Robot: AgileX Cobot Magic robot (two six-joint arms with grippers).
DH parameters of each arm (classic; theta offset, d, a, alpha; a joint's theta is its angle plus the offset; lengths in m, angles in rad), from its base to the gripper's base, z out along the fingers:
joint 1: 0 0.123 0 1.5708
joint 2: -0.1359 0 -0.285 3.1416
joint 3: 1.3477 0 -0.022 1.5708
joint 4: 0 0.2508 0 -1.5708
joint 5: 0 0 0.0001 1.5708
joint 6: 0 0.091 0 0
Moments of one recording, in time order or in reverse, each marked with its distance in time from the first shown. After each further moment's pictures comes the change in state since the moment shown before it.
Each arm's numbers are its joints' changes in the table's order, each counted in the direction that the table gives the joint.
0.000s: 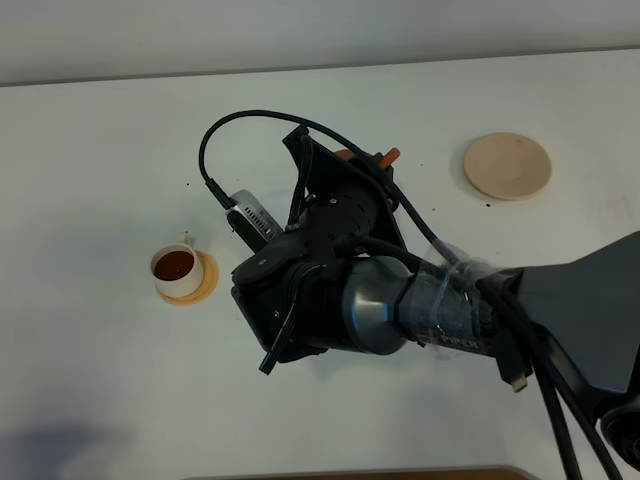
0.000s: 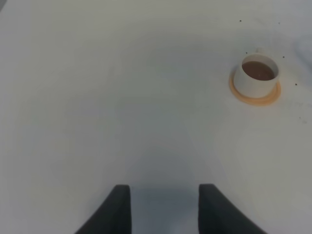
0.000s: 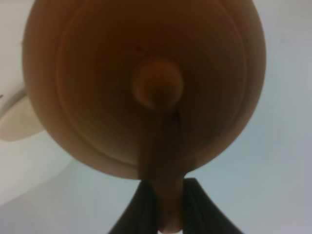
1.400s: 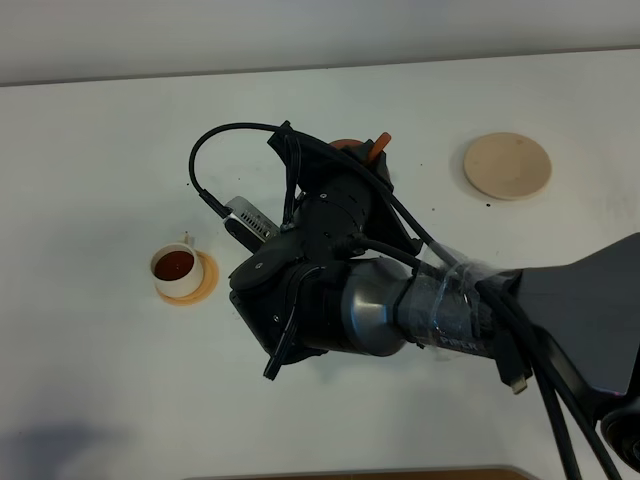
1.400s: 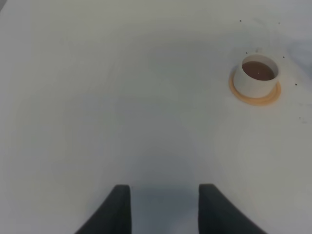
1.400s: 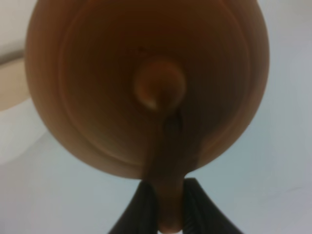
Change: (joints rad) left arm 0.000 0.000 0.000 0.000 0.000 -0.001; right arm 0.003 0.000 0.000 -0.069 0.000 -0.105
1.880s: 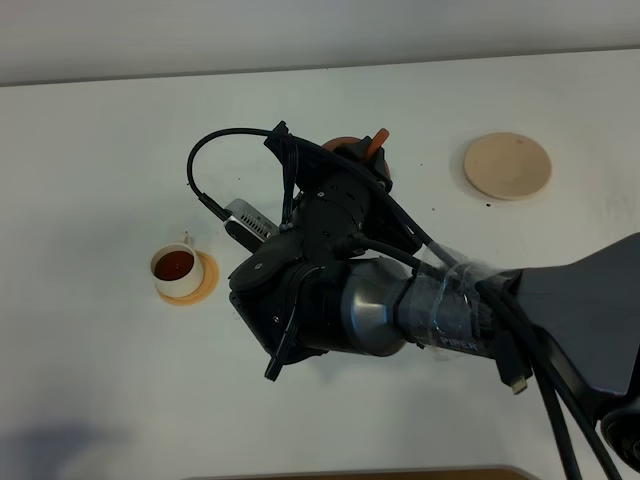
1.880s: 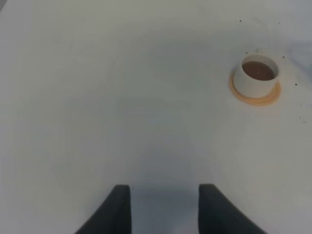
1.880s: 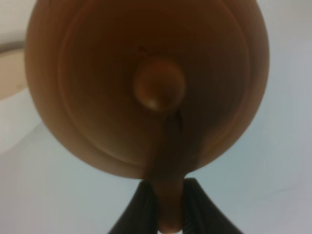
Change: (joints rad) left arm 0.000 0.000 0.000 0.000 0.000 0.000; right arm 0.000 0.000 0.000 -0.015 0.000 -0.035
